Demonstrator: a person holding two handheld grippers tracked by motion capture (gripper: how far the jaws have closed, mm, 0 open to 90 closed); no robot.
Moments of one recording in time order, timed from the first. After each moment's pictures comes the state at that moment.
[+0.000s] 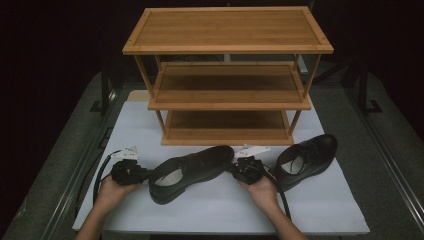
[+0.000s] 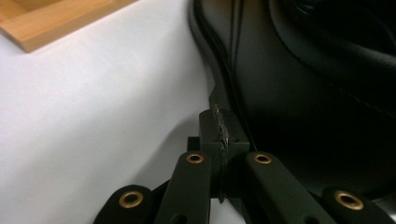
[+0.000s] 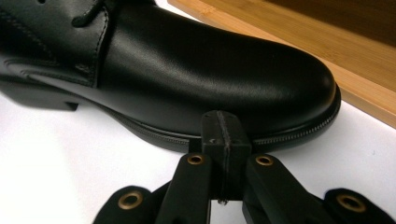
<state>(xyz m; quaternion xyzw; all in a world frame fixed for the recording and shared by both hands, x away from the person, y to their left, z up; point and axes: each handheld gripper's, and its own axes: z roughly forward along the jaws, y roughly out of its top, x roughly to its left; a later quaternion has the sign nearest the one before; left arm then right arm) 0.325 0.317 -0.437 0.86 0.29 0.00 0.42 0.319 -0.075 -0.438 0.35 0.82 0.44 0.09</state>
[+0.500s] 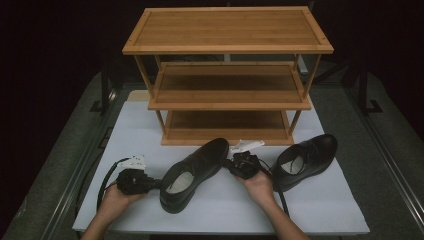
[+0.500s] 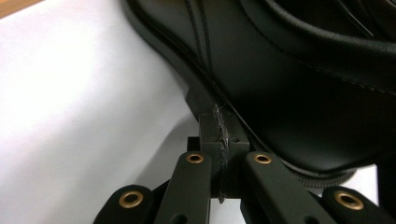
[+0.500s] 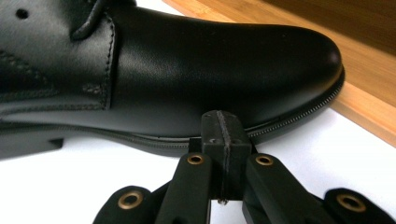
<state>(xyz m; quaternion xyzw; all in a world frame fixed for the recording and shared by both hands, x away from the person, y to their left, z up) 0.302 0.294 -0.436 0.87 0.26 -0.02 0.42 0.335 -0.065 -0.439 0.34 0.83 0.43 0.09</state>
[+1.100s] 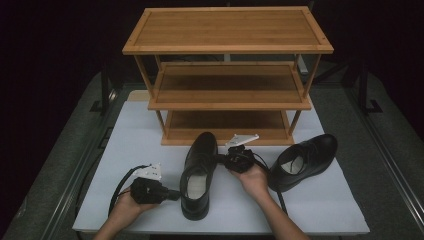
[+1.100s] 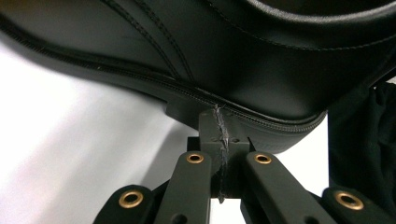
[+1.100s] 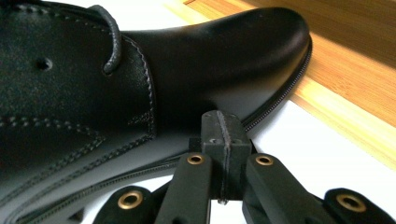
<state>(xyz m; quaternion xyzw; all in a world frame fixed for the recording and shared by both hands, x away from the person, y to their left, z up) 0.284 0.253 -0.436 0.89 0.20 -0.06 0.42 0.353 -0.053 -0.437 0.34 0.83 0.44 0.08</state>
